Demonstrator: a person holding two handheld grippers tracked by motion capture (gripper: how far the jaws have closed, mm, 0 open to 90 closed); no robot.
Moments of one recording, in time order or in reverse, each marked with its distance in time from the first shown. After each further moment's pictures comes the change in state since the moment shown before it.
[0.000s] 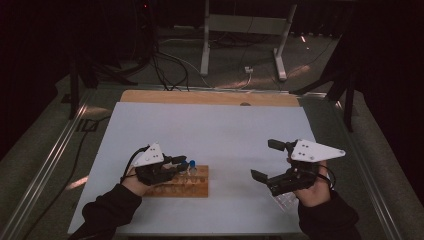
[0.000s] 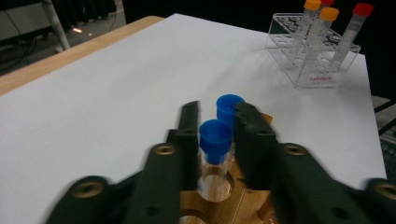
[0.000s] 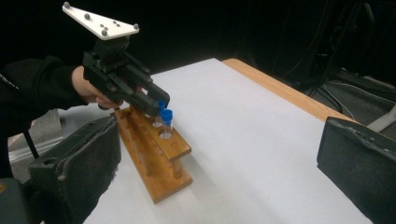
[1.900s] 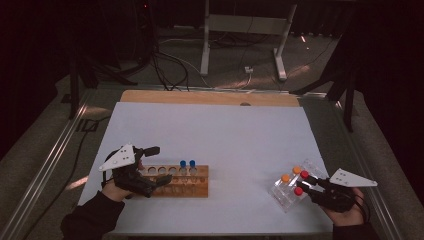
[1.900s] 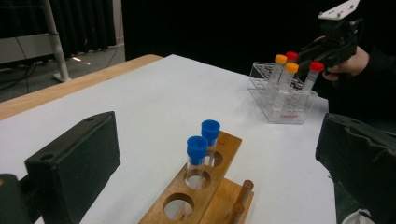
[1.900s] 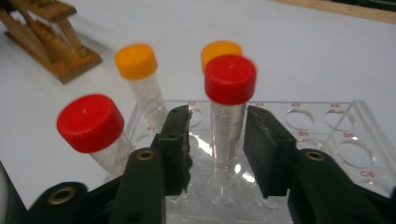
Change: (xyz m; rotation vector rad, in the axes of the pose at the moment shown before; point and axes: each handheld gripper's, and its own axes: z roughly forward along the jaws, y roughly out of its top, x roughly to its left) left arm -0.002 -0.001 -0.053 -0.161 -0.015 -0.067; right arm -0.058 -0.146 -0.075 0.183 -0.229 0.207
